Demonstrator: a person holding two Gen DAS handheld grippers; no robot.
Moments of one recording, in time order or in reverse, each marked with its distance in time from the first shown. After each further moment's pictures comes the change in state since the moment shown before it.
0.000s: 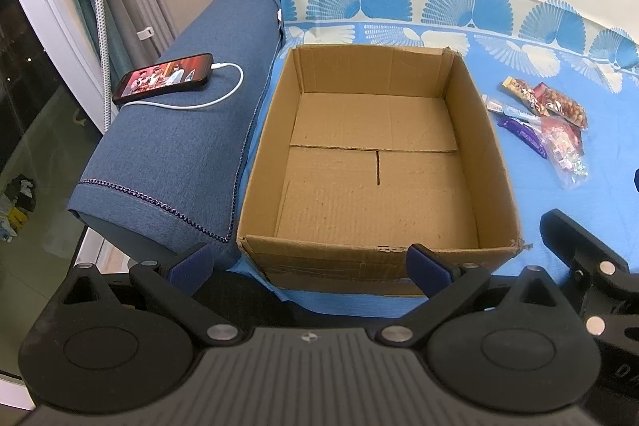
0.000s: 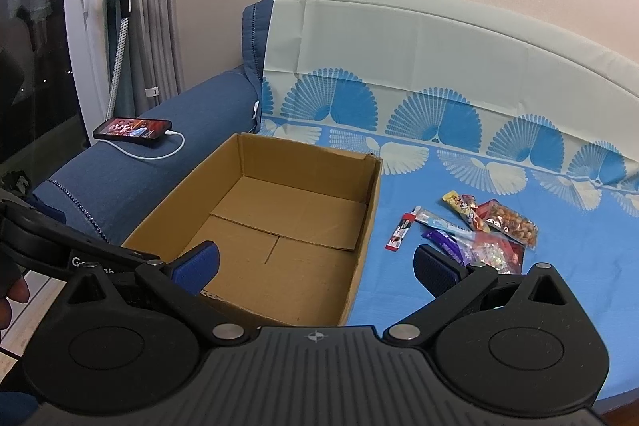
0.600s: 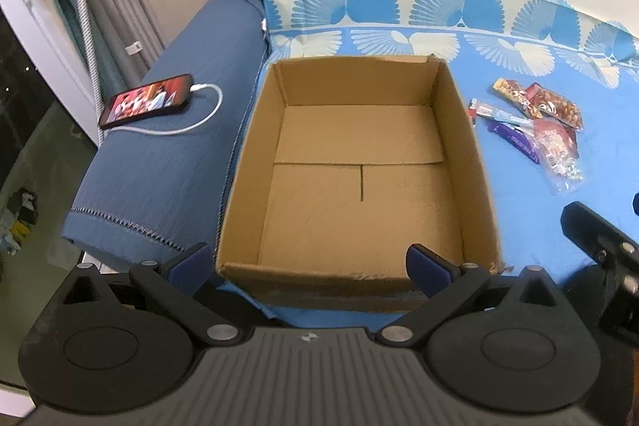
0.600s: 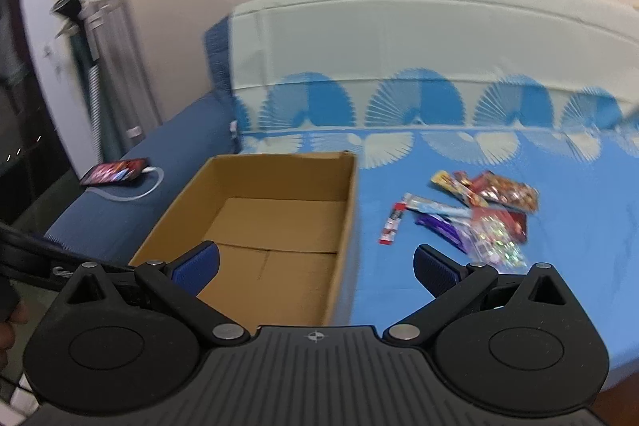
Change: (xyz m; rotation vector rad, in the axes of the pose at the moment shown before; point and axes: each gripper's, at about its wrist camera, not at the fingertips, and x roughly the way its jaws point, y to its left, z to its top) left arm -0.002 -0.030 0.030 0.040 0.003 0.004; right arm 0.003 -0.062 -0.008 0.226 -0.006 -0.005
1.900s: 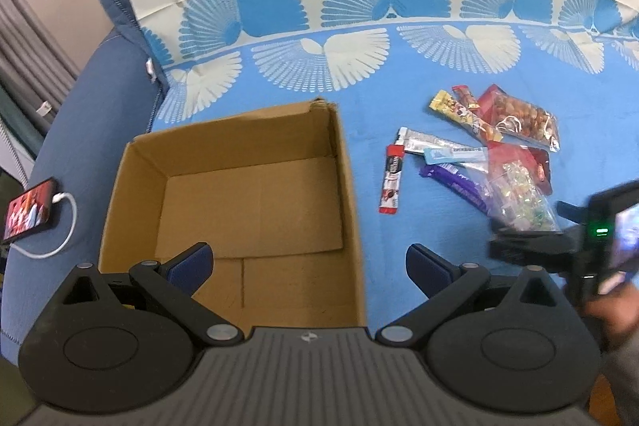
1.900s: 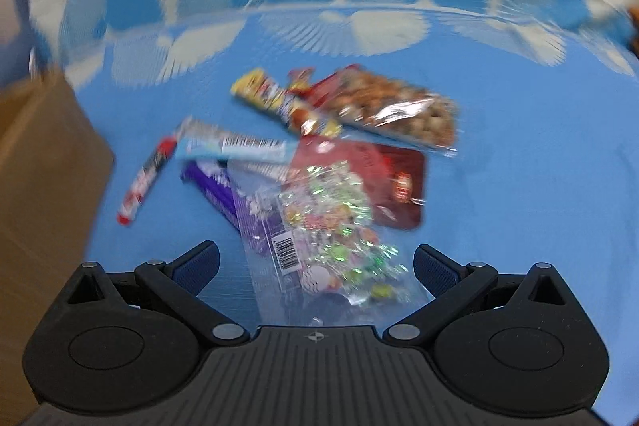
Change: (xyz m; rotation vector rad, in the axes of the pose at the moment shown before) left arm 0.095 -0.163 0.135 0.140 0.072 -0.050; right arm 0.259 -0.222 -0.015 -0.021 0.370 -0.215
